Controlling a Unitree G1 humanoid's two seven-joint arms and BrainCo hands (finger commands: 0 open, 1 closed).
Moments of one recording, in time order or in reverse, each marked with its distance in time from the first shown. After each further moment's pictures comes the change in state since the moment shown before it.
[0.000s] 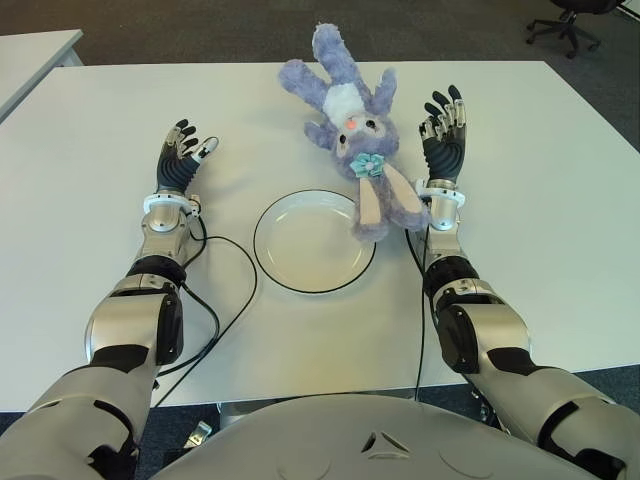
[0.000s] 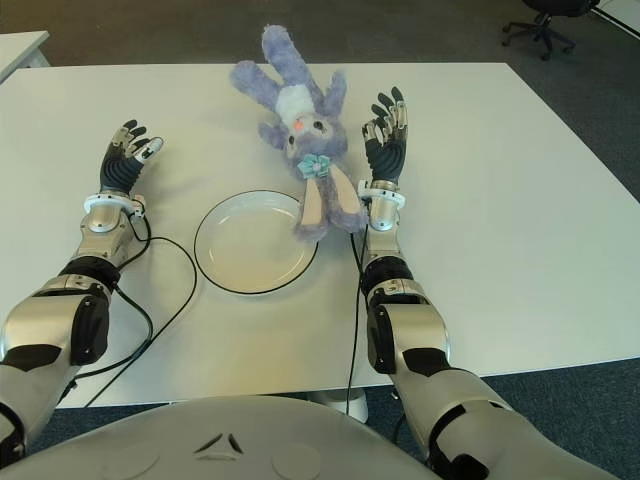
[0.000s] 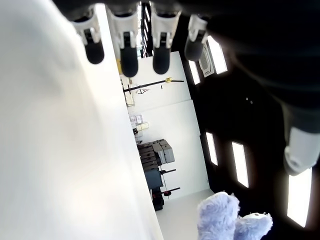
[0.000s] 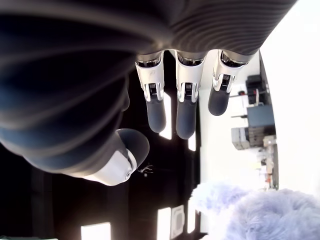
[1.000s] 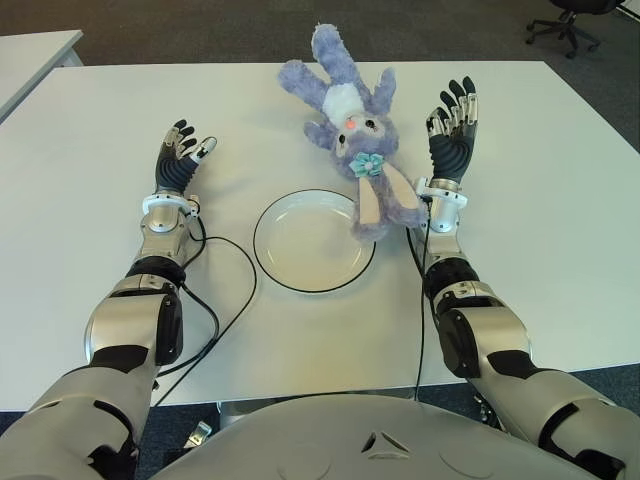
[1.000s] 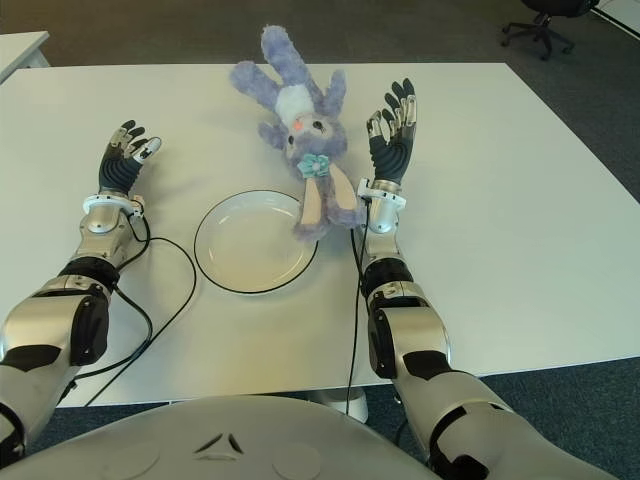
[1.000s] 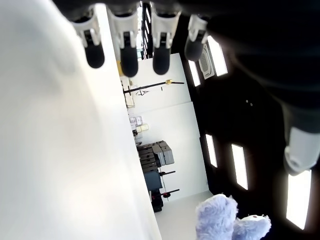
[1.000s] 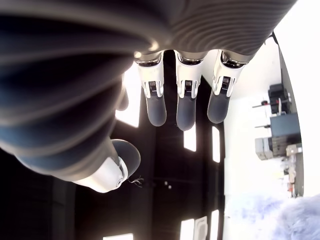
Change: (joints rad) left arm 0.002 0.001 0.002 0.000 -0.009 0.000 0.000; right arm 0.018 -0.003 0.065 -0.038 -0.004 -0.089 -0.105
